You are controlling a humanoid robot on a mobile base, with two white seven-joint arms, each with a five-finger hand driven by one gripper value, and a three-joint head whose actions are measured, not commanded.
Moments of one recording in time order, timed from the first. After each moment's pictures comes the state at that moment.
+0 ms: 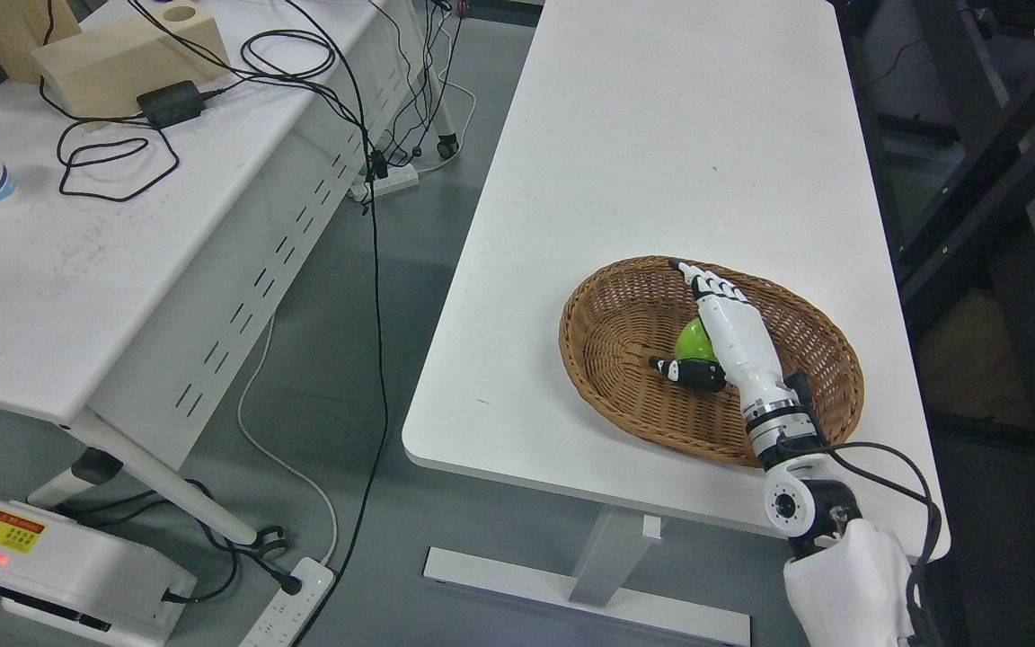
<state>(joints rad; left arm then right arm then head) -0.09 0.00 0.09 -0.04 -0.07 0.00 -0.16 -0.23 -0.14 0.15 -1.34 0.90 -0.21 -0.04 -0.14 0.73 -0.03</state>
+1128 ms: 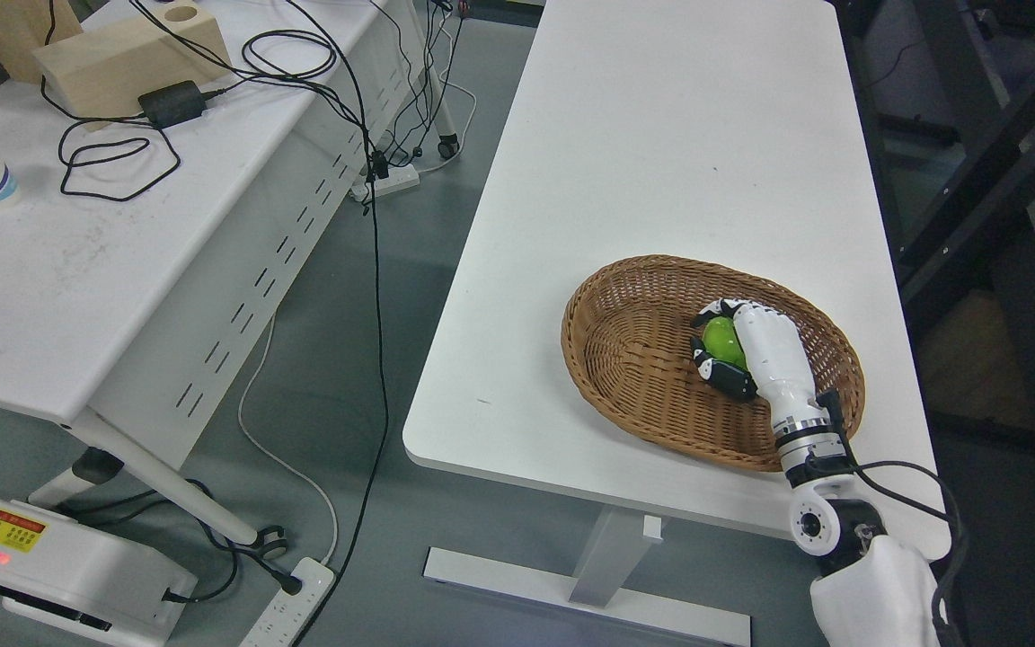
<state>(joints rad) -0.09 0.00 0.09 -0.04 -0.07 0.00 -0.16 -0.20 -0.19 0.12 -1.31 0.87 -0.24 -0.12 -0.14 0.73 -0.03</state>
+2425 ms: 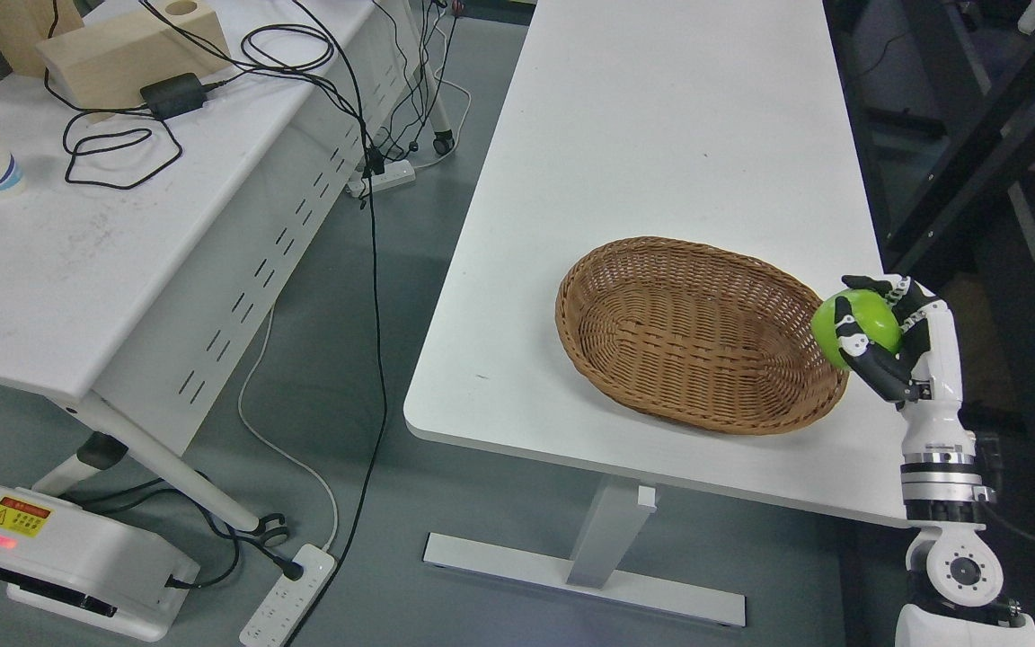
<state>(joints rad) -0.09 0.00 0.09 -0.04 -0.07 0.00 -0.16 -0.07 -0.18 -0.18 -1.47 0.03 -0.41 0.10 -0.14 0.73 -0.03</state>
